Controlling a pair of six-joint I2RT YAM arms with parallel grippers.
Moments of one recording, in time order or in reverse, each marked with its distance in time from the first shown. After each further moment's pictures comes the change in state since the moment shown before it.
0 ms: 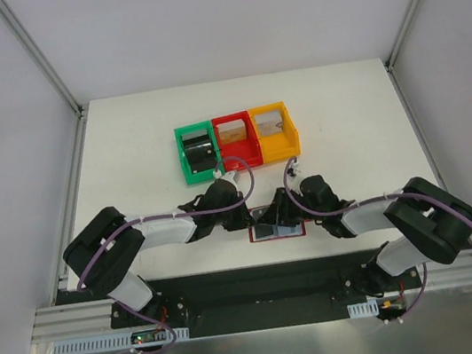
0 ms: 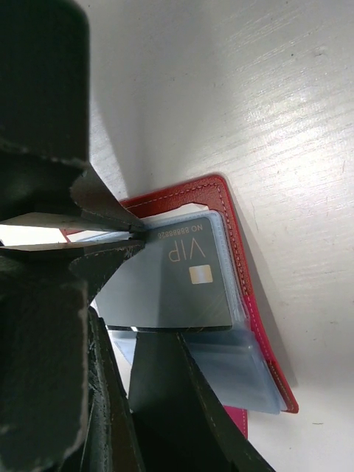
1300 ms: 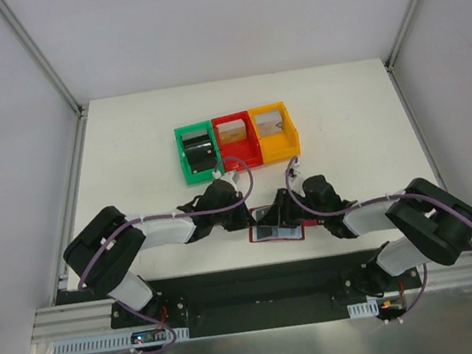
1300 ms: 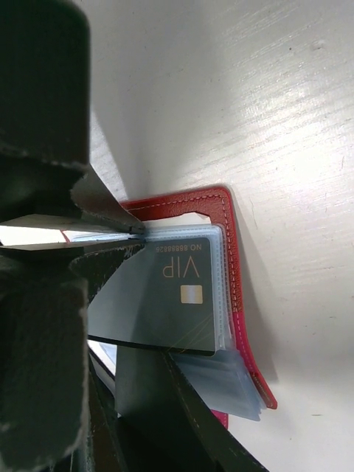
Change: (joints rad) left arm 0.012 0.002 -0.017 0.039 0.014 -0.003; right arm -0.018 -0.001 -0.016 0.042 -0.085 0.027
